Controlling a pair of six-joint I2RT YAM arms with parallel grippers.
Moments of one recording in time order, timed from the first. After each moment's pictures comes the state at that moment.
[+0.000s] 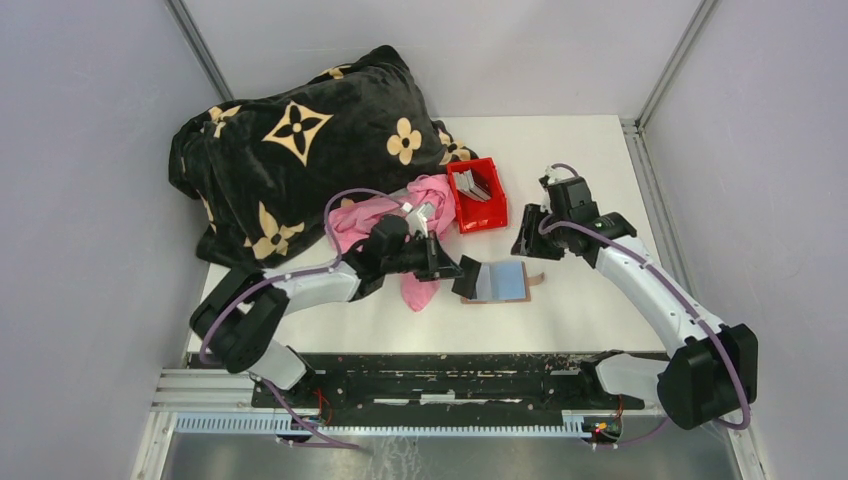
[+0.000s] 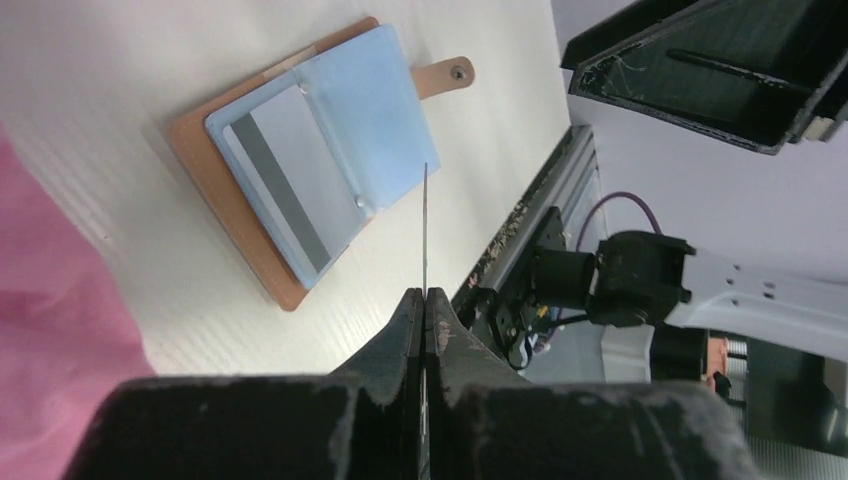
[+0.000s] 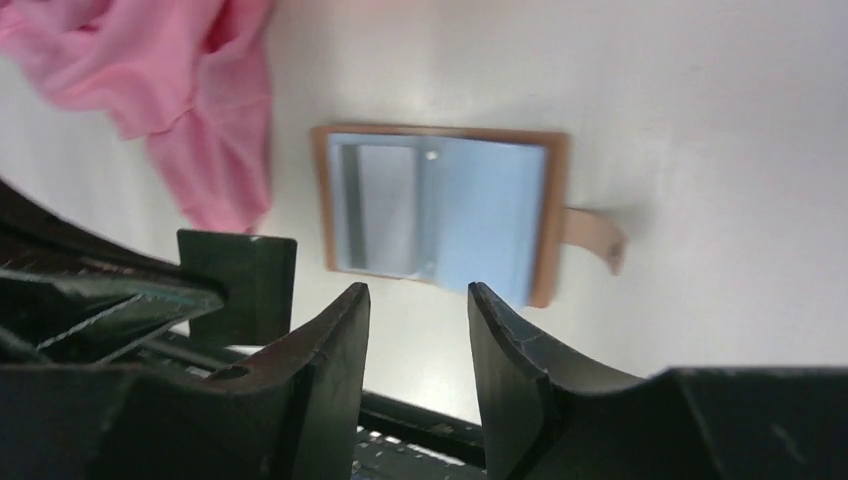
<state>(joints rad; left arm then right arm) -0.69 1.48 0.67 0.37 0.51 -0.83 0.34 1.22 0.97 -0.65 -0.22 0.47</state>
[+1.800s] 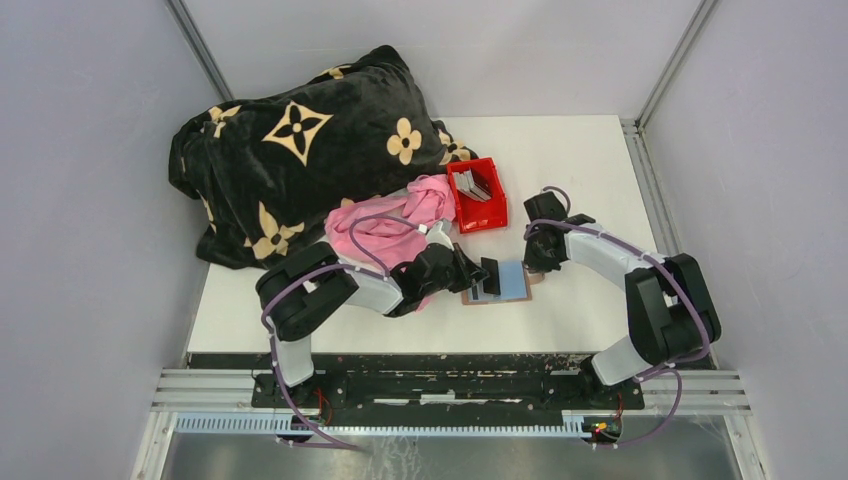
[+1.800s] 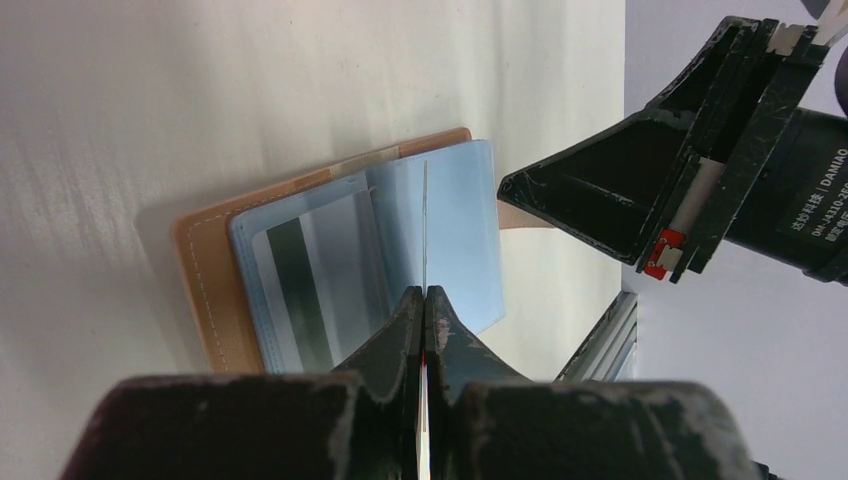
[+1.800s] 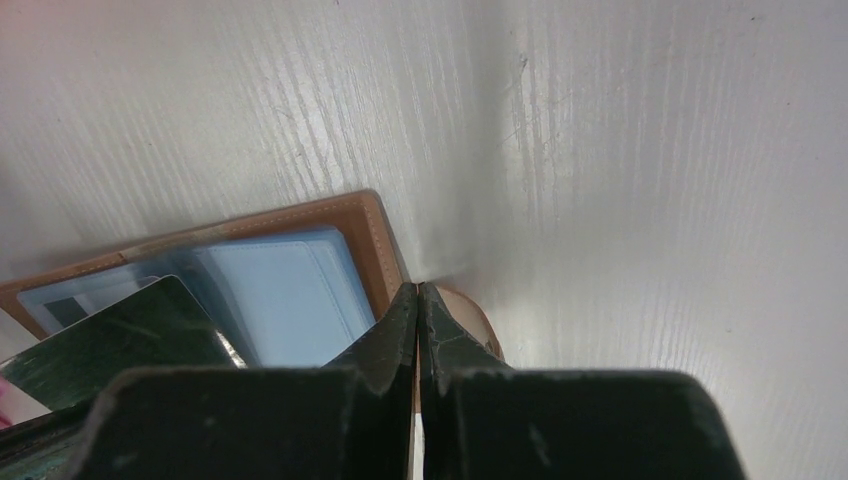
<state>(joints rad) -0.95 1.86 0.75 0.67 -0.06 -1.11 0.34 1.53 0.87 -0.54 0.14 0.52</state>
